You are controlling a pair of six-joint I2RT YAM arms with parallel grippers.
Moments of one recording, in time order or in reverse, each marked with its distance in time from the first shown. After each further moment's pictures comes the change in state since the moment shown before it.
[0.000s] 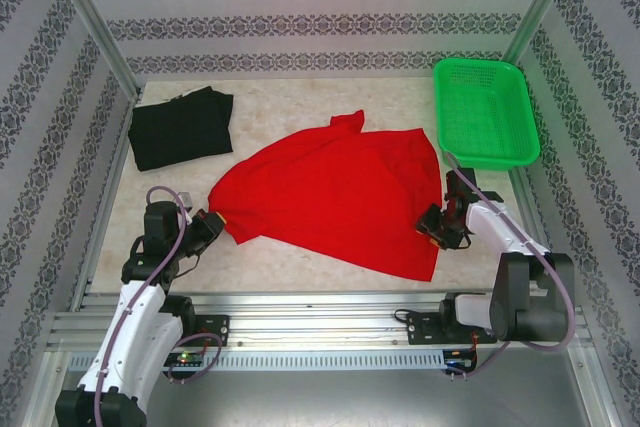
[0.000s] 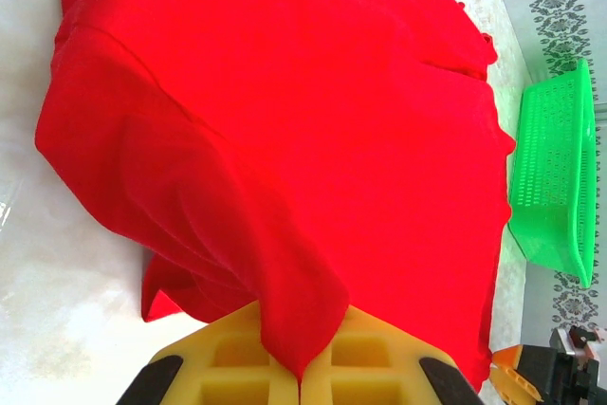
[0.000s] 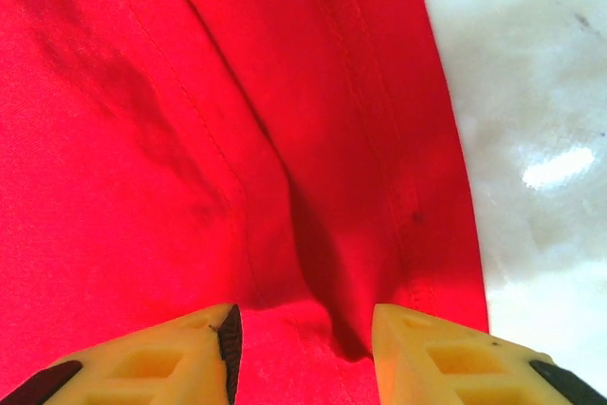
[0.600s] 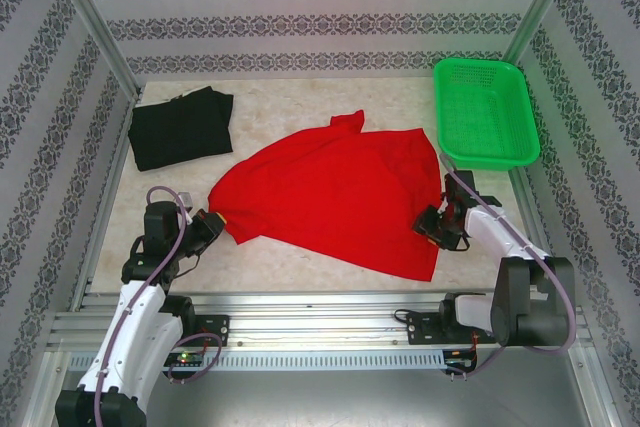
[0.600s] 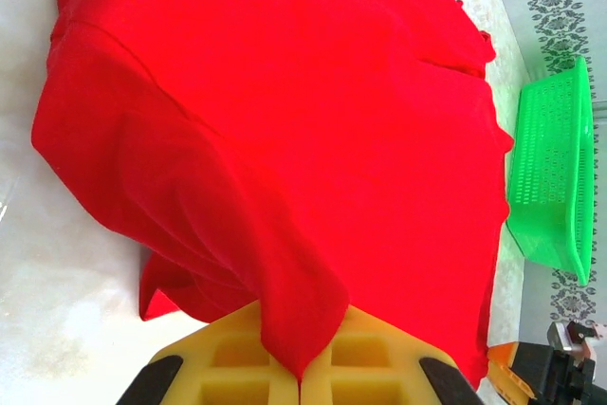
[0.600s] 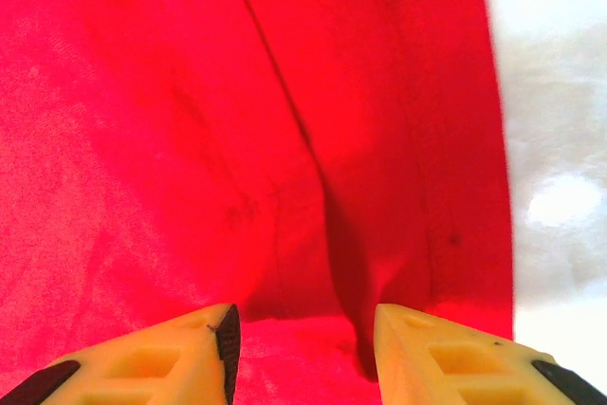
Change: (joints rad) left arm 0.000 0.000 0.000 0.000 0.007 0.000; right arm 0.035 -0.023 -0.038 0.056 -0.014 -0.064
